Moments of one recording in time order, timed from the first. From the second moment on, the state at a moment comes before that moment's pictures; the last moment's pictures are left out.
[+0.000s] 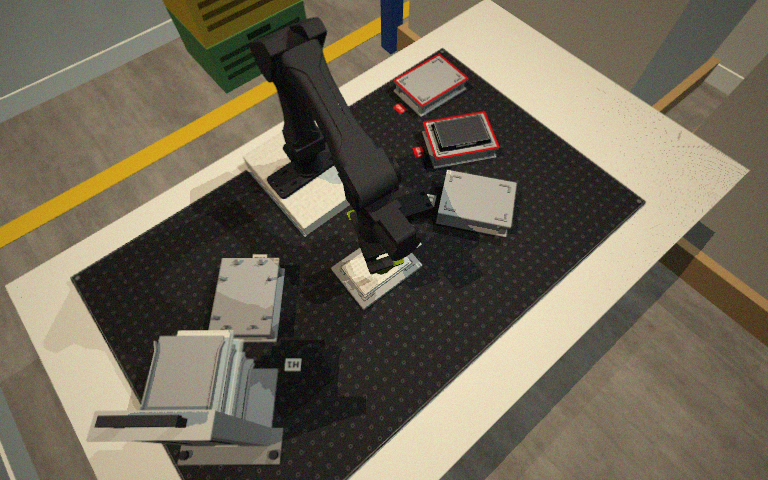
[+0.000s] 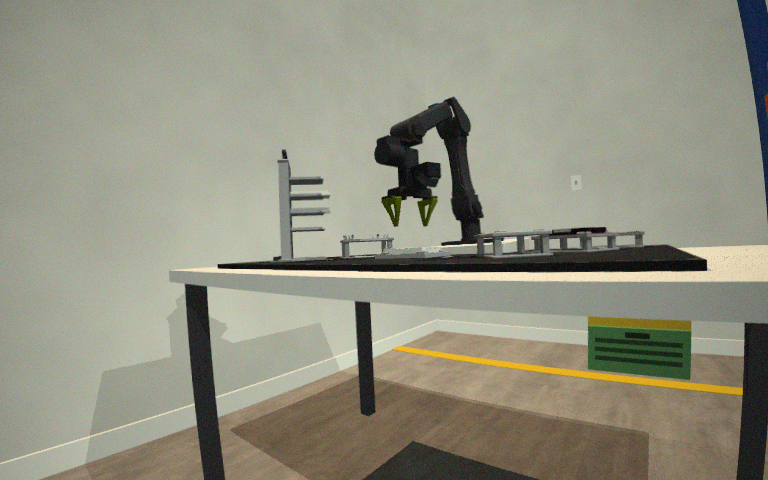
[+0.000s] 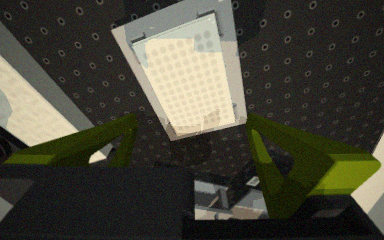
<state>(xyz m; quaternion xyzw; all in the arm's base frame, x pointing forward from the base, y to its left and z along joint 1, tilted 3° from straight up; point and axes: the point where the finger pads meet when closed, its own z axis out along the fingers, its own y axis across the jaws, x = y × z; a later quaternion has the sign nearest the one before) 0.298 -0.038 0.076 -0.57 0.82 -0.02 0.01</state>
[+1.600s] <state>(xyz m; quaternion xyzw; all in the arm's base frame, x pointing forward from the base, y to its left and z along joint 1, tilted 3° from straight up) 0.298 -0.038 0.076 -0.18 0.98 -0.02 0.02</state>
